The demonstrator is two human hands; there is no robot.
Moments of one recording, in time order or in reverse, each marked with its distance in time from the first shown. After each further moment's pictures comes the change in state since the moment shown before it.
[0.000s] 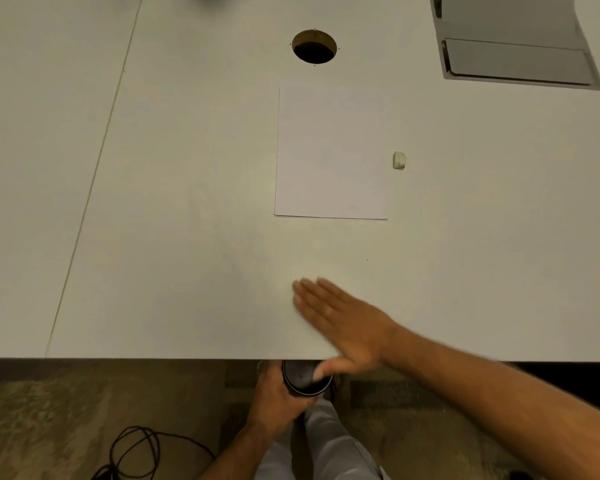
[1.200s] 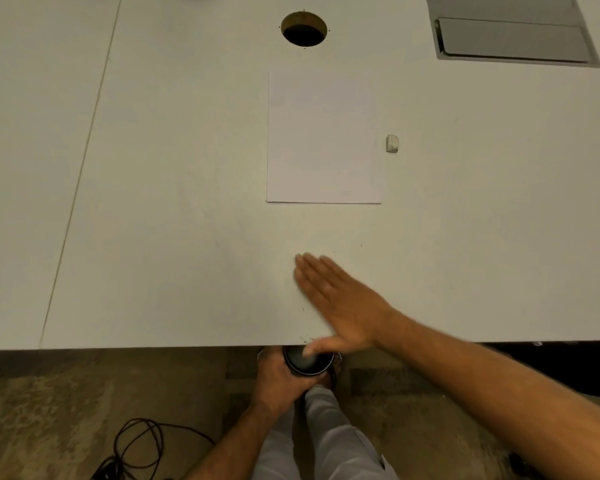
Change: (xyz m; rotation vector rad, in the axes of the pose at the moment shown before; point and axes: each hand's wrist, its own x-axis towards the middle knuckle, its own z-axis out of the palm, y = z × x) left_hand 0.002 0.015 0.006 -0.018 0.010 0.047; right_hand -0.001 0.000 0.002 0.005 0.068 0.125
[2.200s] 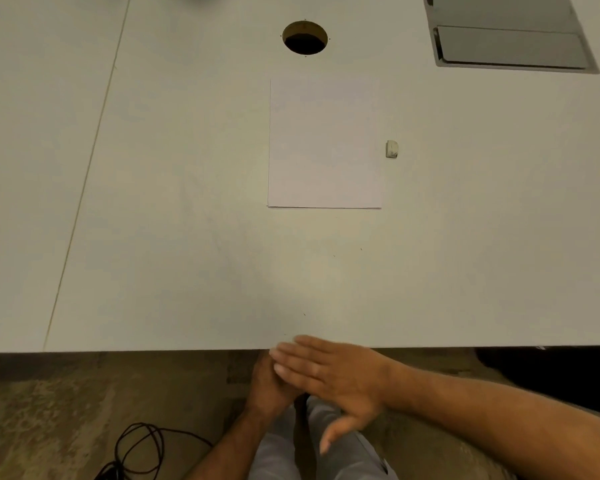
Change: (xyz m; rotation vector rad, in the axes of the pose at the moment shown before) left_hand -0.004 0.005 -0.013 0.081 -0.149 -0.032; right_hand -0.030 -0.054 0.012 0.124 -0.074 -0.382
